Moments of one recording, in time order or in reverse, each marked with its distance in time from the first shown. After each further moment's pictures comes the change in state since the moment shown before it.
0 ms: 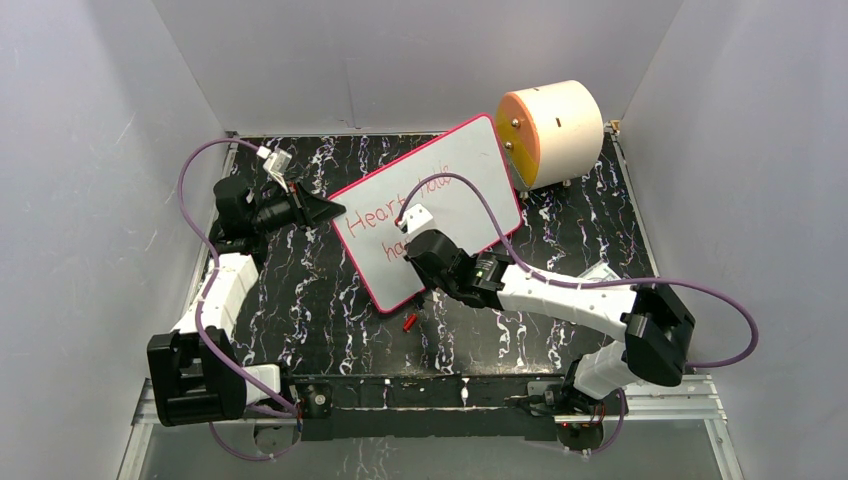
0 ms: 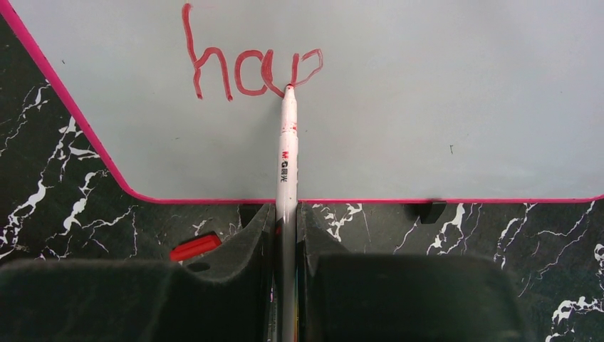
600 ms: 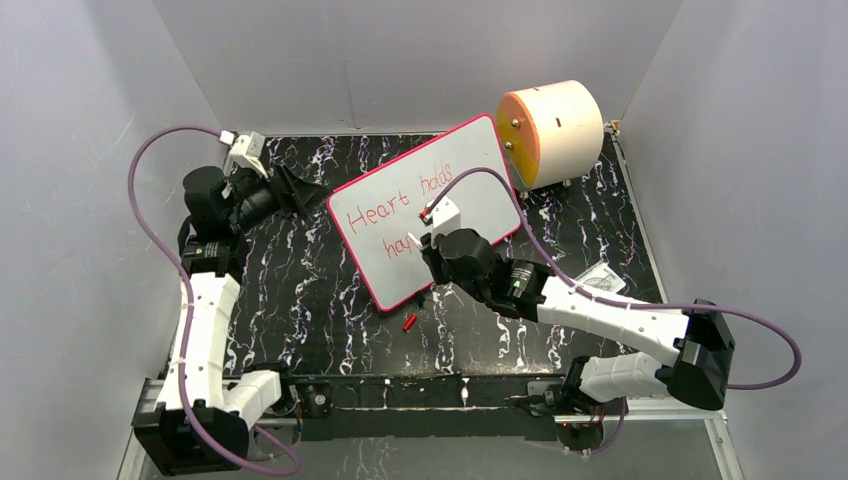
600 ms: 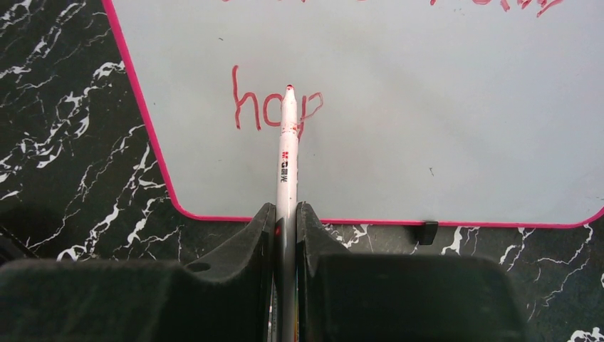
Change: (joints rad) left arm -0.012 -0.219 0.216 -0.423 -0.312 0.049; right arm 0.000 -0.206 -0.076 0.100 -0.022 -0.008
